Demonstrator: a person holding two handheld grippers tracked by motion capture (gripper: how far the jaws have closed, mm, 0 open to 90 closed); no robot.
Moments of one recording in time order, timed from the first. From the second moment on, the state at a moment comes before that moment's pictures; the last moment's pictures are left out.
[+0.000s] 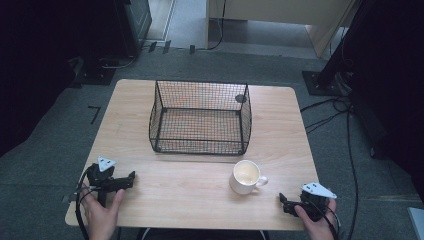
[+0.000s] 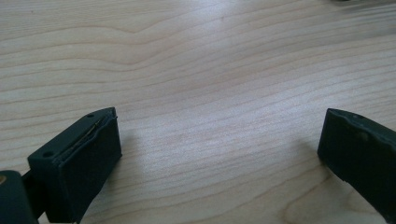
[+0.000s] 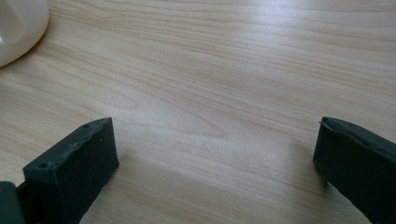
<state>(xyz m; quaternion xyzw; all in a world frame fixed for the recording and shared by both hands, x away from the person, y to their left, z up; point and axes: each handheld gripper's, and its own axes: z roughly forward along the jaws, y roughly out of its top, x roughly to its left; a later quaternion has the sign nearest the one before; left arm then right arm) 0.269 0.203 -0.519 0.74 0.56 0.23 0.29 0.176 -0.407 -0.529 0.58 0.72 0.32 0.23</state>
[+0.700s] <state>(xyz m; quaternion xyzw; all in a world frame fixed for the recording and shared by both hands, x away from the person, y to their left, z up) 0.270 0.200 -0.519 0.73 0.57 0.23 0.29 0.166 -0.362 -0.499 0.51 0.74 0.39 0.20</state>
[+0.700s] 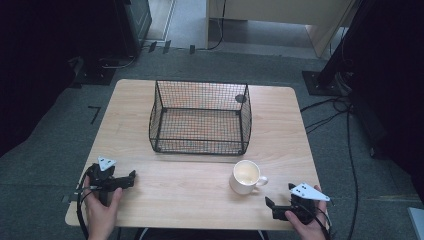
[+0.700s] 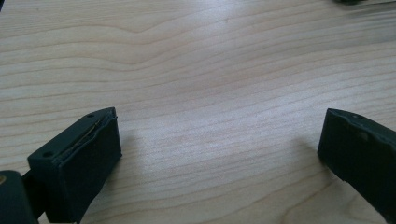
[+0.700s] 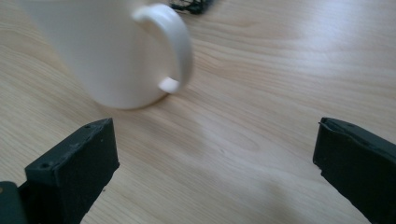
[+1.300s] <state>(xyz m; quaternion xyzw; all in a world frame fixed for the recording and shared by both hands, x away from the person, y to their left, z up) 0.270 0.200 -0.519 0.73 0.57 0.23 0.29 0.191 -0.322 -0.484 0.46 0.75 0.44 0.19</state>
